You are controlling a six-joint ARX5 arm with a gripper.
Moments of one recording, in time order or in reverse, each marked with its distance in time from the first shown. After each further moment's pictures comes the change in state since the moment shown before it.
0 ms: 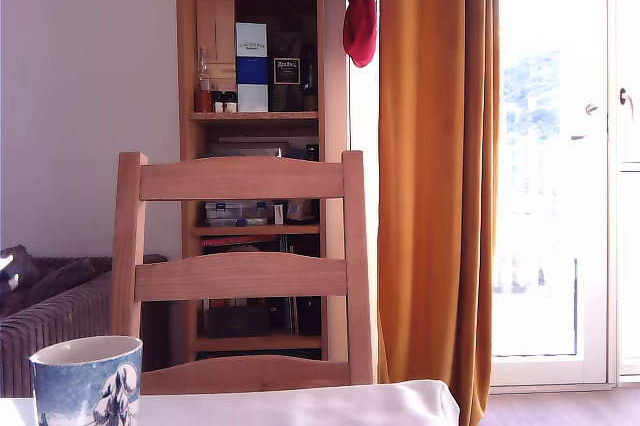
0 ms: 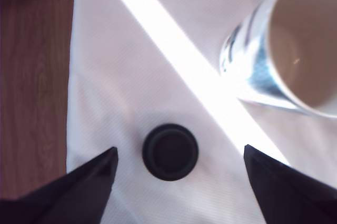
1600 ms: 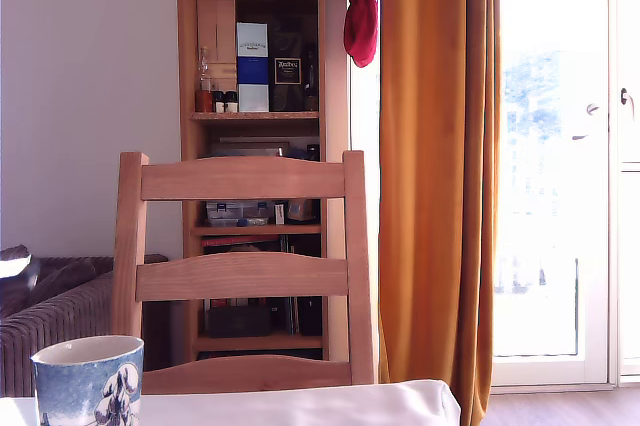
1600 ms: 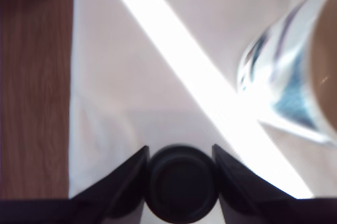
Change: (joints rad) arm -0.002 0.010 0.032 0.106 -0.013 0.007
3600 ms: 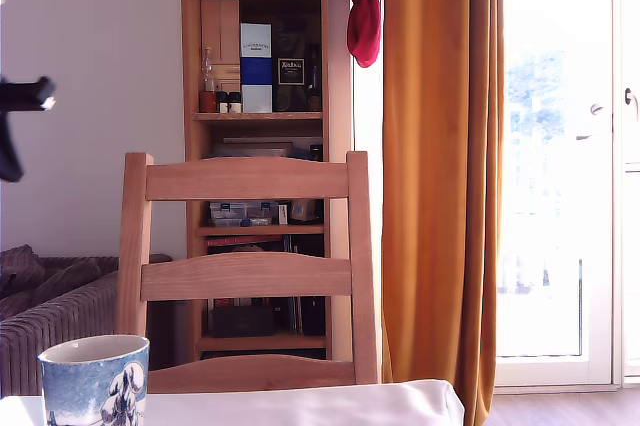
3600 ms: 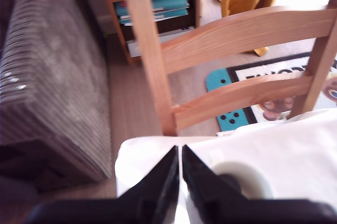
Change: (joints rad) arm -0.118 -0.576 -0.105 0.063 -0.152 0.158
